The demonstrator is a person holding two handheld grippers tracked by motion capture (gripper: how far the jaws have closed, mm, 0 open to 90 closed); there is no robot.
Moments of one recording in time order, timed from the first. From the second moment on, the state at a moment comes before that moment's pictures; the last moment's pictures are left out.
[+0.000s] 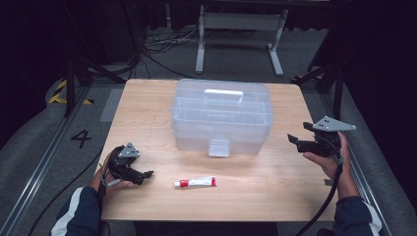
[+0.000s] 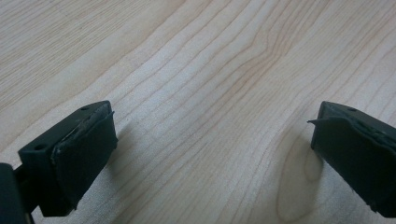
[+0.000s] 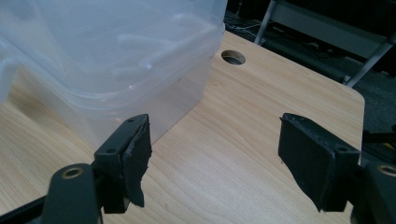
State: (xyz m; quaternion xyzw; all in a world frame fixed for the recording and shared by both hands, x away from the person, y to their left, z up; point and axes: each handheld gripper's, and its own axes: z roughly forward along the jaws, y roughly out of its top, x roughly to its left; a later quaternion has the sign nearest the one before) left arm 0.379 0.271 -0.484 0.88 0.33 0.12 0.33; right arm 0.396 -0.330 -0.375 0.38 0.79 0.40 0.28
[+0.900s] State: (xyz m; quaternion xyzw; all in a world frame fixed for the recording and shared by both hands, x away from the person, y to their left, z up) left arm 0.379 0.271 -0.484 0.88 0.33 0.12 0.33; right arm 0.411 -0.323 -0.338 0.37 0.78 0.40 0.31
